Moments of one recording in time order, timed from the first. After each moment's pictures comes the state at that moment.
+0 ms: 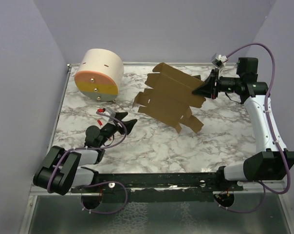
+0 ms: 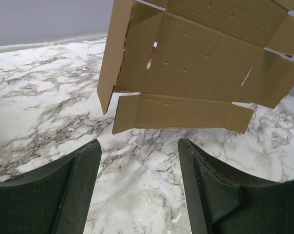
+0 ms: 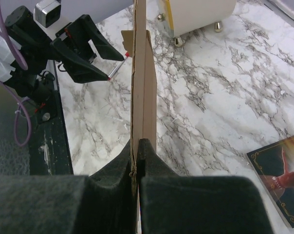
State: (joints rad) left arm -0.31 1.30 0.13 1.33 0.46 -0.32; right arm -0.01 1.38 1.45 -0.74 -1.19 -0.37
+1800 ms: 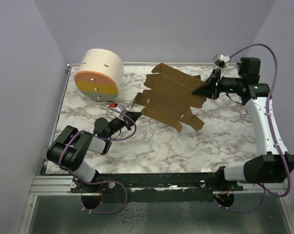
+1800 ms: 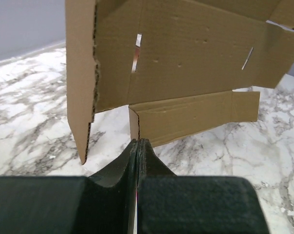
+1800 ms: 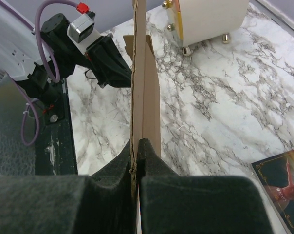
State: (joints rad) left arm -0.37 1.56 0.29 1.44 0.55 -0.21; right arm -0.01 1.35 1.45 -0.72 -1.25 -0.36
